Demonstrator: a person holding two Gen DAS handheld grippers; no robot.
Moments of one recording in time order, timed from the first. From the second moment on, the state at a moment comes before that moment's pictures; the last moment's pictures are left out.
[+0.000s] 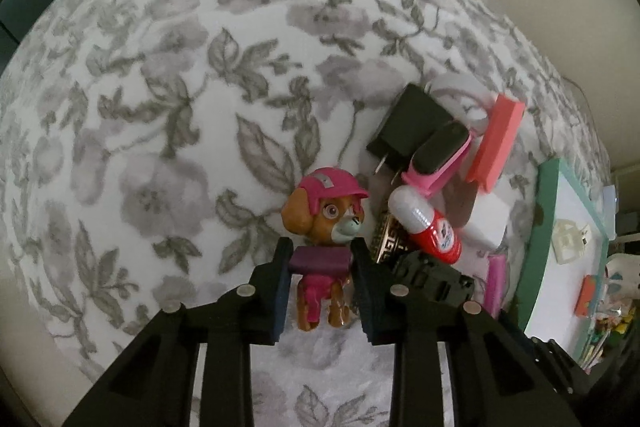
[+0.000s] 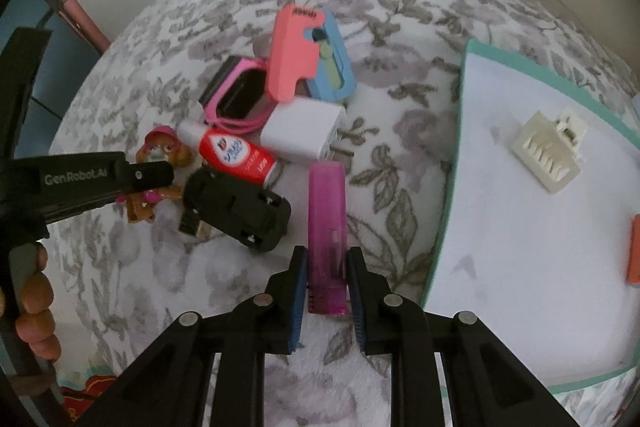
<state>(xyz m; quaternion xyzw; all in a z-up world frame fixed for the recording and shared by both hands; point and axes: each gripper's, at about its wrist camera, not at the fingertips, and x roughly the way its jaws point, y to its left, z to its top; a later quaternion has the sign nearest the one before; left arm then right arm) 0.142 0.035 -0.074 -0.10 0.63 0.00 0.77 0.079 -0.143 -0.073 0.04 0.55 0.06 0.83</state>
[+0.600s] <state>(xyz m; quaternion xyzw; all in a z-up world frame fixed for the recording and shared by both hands) 0.135 0.049 0.012 -0.14 0.55 0.00 0.82 0.065 -0.174 0.008 0.07 0.46 0.03 0.88</state>
